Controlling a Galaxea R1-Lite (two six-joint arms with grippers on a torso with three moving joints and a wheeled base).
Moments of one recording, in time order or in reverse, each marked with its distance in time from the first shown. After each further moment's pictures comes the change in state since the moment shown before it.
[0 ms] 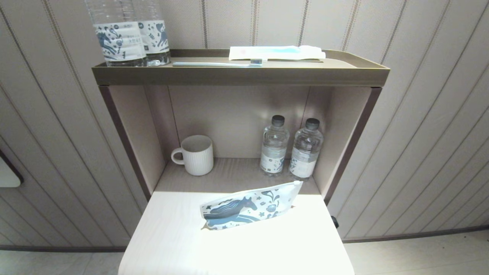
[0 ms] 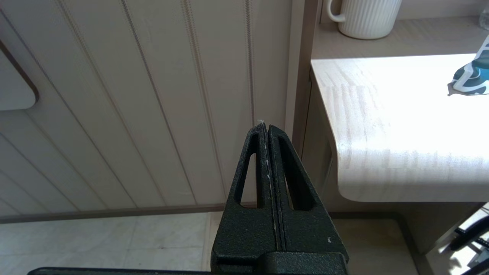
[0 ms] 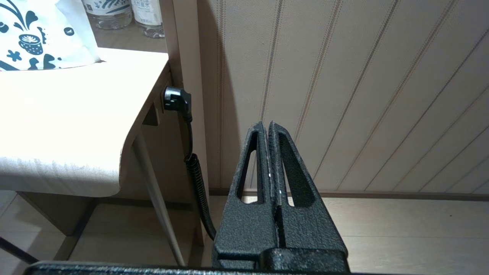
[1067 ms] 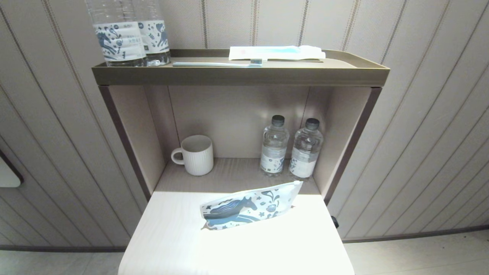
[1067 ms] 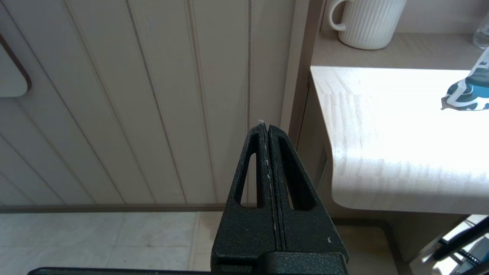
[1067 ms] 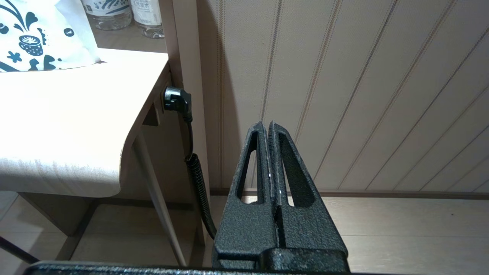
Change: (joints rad) left arm 0.001 -0.001 0.000 -0.008 0.009 -0.063; right arm 0.000 -0.001 0.000 0.001 0.000 0.006
